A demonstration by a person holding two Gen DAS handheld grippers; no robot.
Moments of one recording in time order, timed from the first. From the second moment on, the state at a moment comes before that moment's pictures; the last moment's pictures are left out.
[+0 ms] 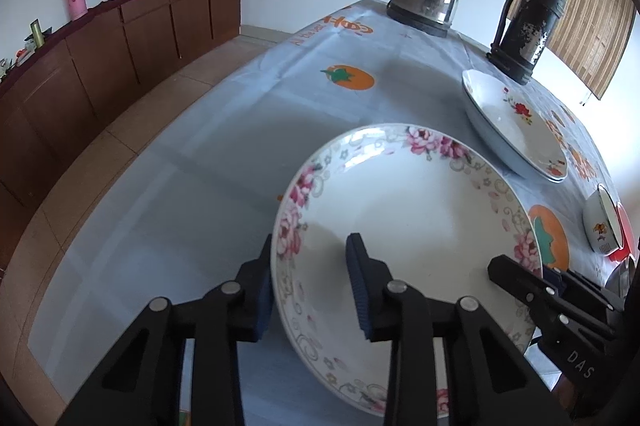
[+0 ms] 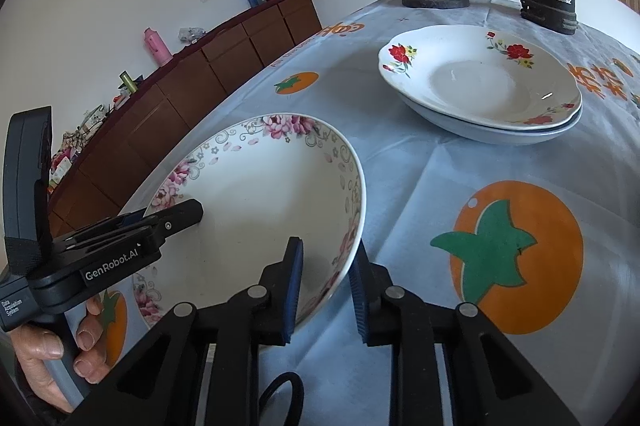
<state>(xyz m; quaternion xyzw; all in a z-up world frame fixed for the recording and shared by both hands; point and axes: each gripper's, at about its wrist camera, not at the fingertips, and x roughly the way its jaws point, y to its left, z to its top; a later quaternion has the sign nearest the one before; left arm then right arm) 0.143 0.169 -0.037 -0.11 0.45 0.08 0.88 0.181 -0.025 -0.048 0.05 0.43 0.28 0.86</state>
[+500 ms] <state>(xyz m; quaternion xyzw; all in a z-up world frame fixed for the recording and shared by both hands) 0.136 0.167 -0.024 -0.11 0.42 0.09 0.89 0.178 -0.031 -0.041 0.07 0.42 0.28 0.86</state>
